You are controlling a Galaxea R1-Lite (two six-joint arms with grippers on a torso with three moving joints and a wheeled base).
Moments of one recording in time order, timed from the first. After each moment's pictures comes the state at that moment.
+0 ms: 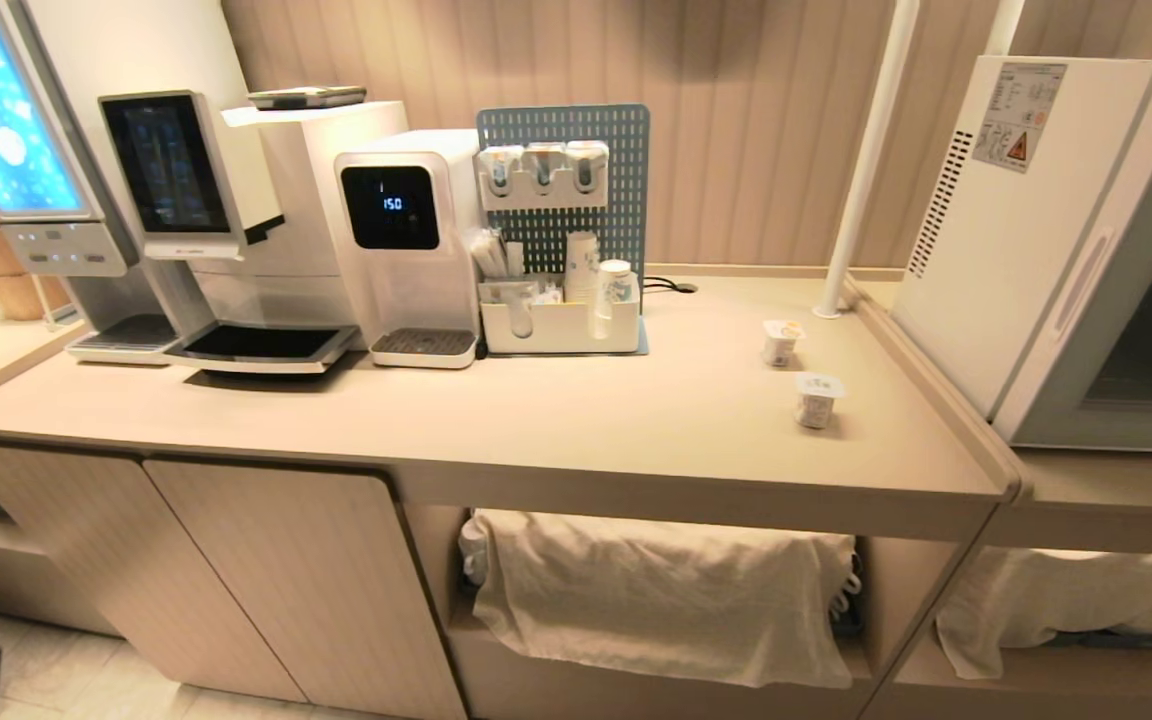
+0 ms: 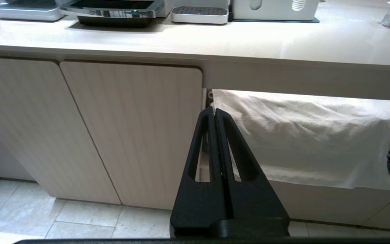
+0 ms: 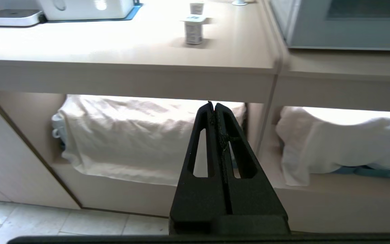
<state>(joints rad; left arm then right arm) 0.00 0.00 -0.01 -0.01 -0.01 -0.02 0.01 0.00 -0.02 0.06 0.00 -0.02</state>
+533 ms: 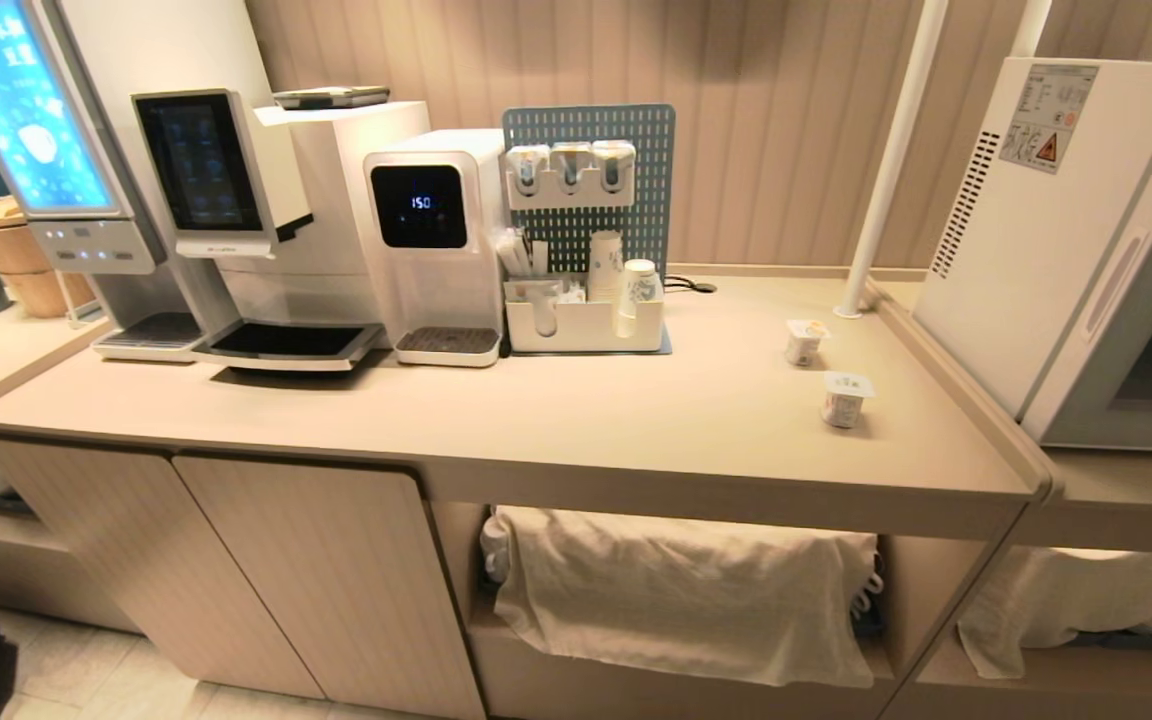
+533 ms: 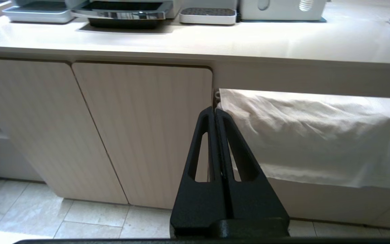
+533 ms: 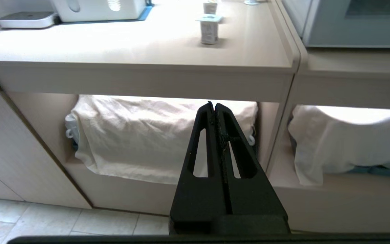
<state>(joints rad) 0.00 0.00 -0.01 -0.01 -0.01 -0.02 0.01 0.00 -0.02 0.06 0.00 -0.01</state>
